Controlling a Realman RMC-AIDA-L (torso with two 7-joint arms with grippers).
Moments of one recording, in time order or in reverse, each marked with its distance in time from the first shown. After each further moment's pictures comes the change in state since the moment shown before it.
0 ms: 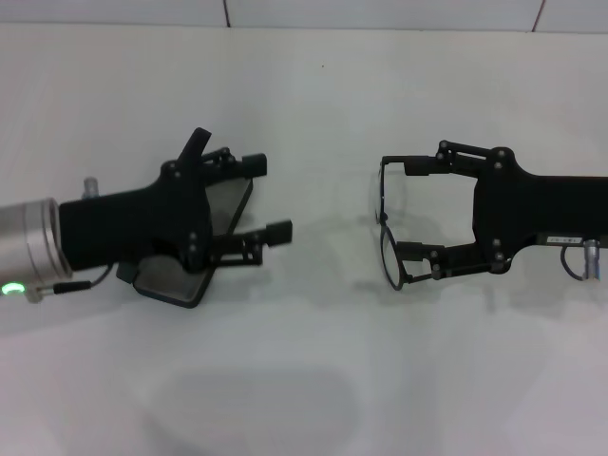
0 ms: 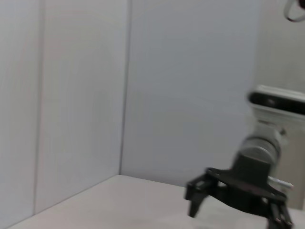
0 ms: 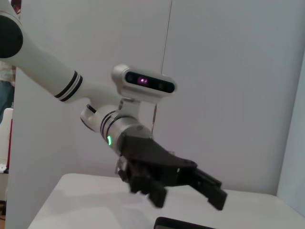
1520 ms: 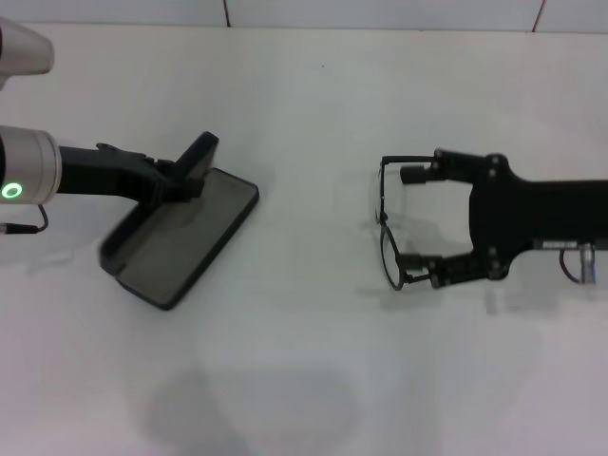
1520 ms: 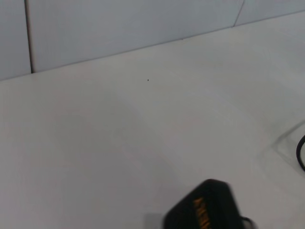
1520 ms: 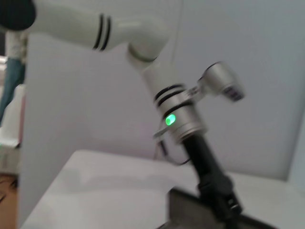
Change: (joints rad) left arm -0.056 -0.064 -0.023 0.482 0.744 -0.396 -0.946; right arm 0.003 0.004 -0.002 -0.034 -0.058 0.017 -0.007
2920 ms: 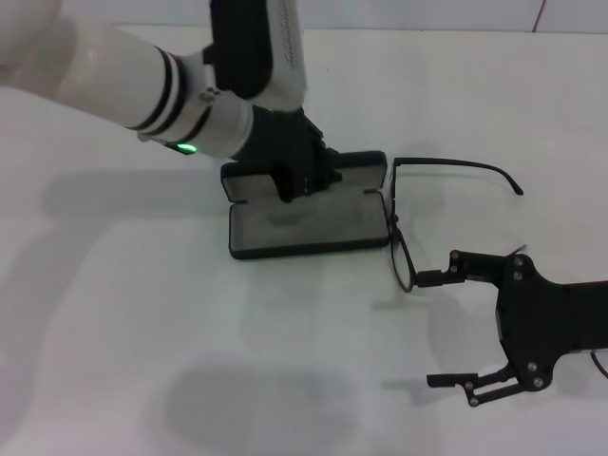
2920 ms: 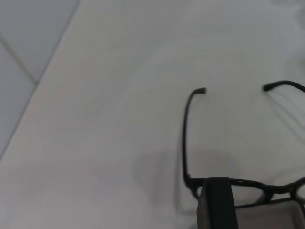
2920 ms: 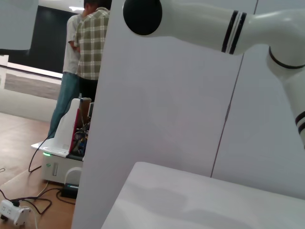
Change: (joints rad) left arm -0.316 -0.013 0.387 -0.164 -0.014 -0.152 0.463; right arm -0.121 0.011 -0.015 -0.009 -0.061 -0.180 -0.171
